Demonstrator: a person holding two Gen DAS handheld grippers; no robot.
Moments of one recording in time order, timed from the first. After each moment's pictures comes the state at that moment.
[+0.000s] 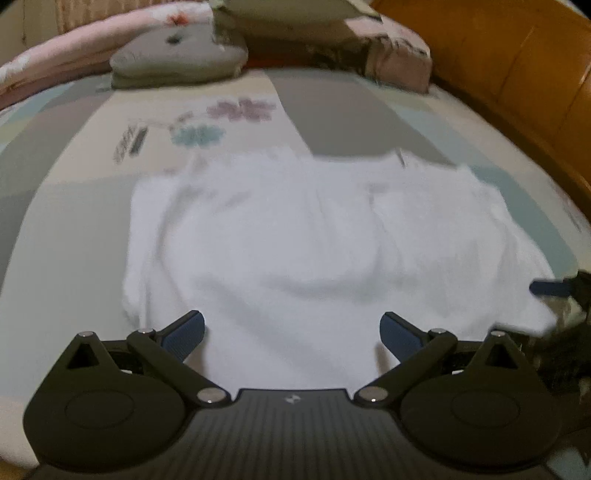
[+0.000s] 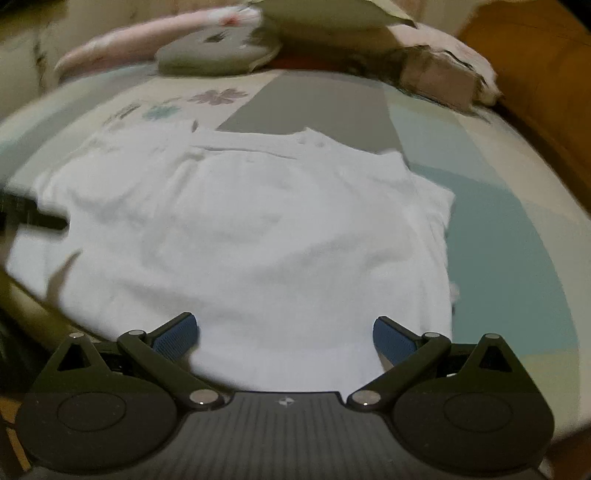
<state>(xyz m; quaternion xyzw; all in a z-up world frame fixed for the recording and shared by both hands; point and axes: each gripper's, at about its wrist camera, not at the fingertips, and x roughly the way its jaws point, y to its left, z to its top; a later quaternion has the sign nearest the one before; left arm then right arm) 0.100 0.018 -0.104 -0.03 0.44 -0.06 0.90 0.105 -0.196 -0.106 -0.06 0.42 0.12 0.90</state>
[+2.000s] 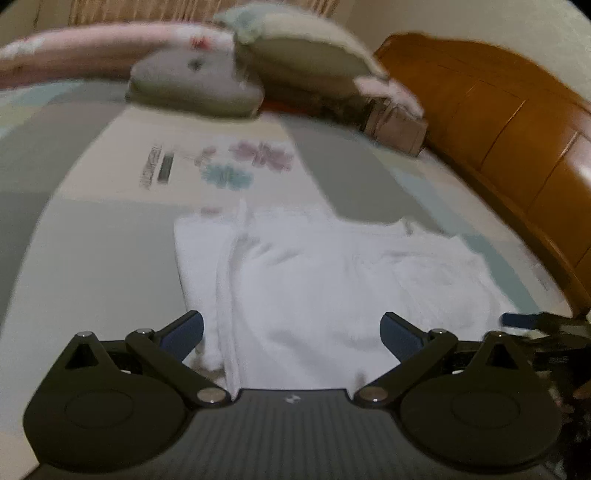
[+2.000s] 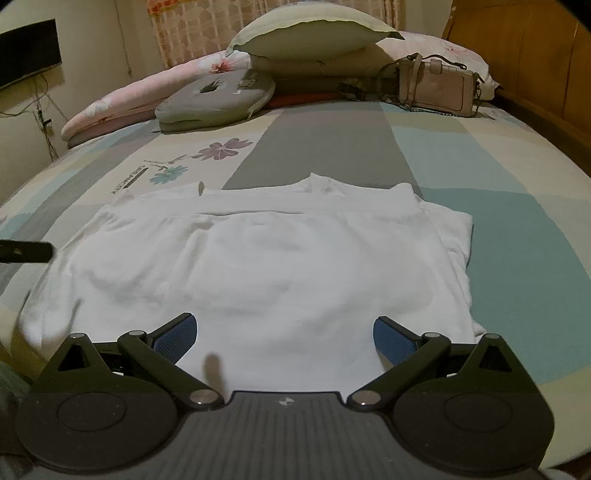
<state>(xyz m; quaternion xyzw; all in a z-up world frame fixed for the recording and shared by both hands) 0.114 0.105 -0.097 -0.13 0.38 -0.09 0.91 0.128 -0.205 -0.092 0.02 0.37 0.15 0.92</state>
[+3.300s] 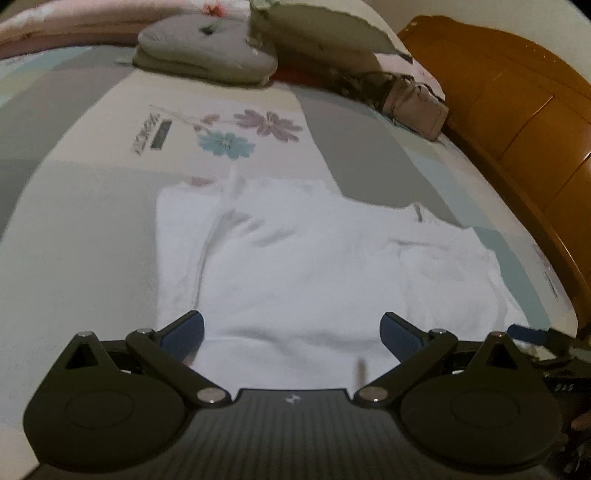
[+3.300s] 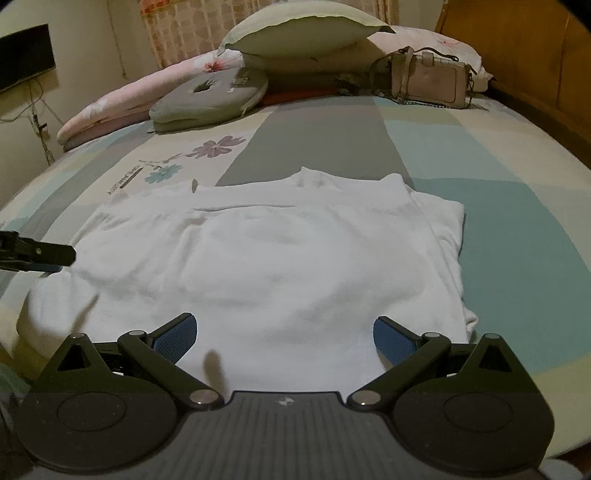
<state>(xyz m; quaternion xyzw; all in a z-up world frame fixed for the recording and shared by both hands) 0.131 0.080 -0.084 -0.13 0.40 -0.07 0.90 0.129 -0.216 -0.095 0.04 0.37 0.15 0.91</state>
